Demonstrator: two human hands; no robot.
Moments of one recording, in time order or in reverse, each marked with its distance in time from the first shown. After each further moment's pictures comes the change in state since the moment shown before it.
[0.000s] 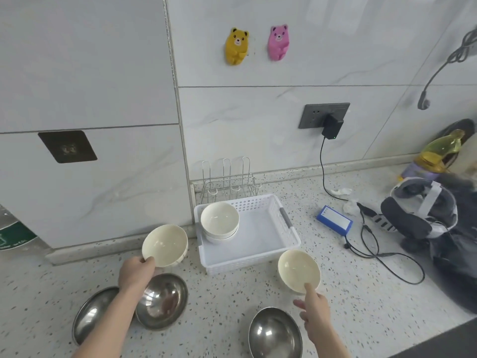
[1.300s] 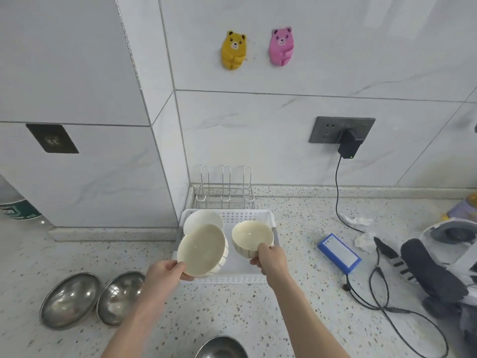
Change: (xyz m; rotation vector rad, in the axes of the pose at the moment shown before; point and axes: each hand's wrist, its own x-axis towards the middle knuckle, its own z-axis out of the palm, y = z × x) left_hand -0.138 0.082 0.084 -0.141 -0.065 0.029; right_hand 0.054 -0.132 0.058 -0.314 -0.445 -0.321
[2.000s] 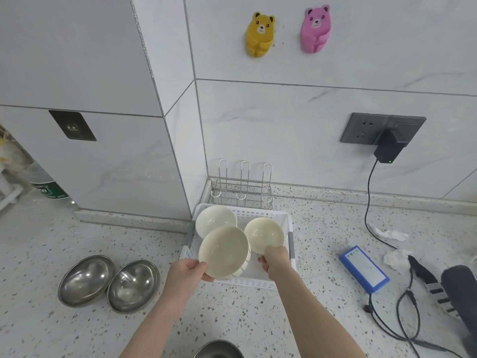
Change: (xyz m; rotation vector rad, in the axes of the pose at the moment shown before) left_hand -0.006 0.007 0.036 -0.079 0.036 -0.068; right_hand 0.063 0.002 0.027 -0.014 -0.092 0.276
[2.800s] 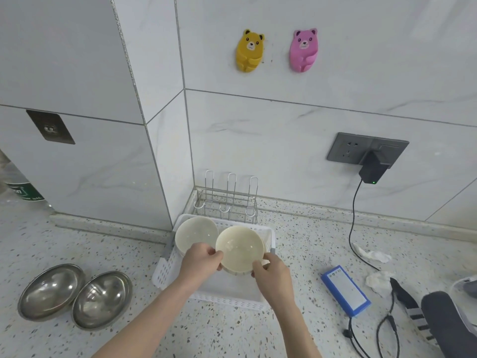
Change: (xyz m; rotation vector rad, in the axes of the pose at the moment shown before) left_hand 0.044 0.044 0.068 0.255 -0.052 0.126; right_hand -0.050 -0.003 -0.054 -0.480 0.040 -0.588
